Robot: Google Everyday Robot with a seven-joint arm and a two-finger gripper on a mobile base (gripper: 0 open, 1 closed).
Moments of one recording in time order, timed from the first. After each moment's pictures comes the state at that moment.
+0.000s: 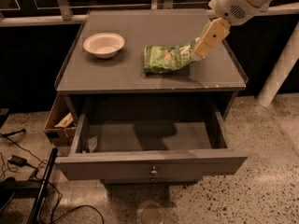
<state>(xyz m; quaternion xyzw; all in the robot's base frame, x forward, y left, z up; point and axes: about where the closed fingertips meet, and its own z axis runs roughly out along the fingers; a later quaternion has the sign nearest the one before) 0.636 -0.163 0.984 -0.54 0.77 0.03 0.34</state>
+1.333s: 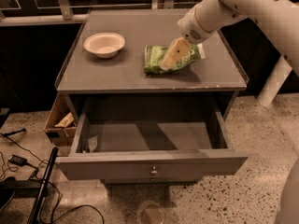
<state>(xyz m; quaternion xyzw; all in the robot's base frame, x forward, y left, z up) 0.708 -0.095 0.906 -0.54 0.75 0.07 0.36</state>
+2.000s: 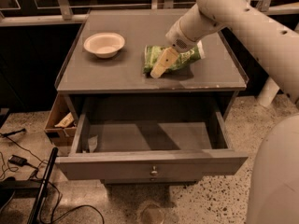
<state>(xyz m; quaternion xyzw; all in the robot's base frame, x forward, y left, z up) 0.723 -0.068 0.862 -0.56 0.76 0.09 0.33</state>
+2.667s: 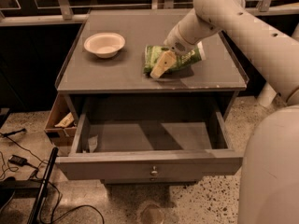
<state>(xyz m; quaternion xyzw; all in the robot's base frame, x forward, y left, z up) 0.731 -0.064 0.843 -0.56 0.77 0.10 0.31</state>
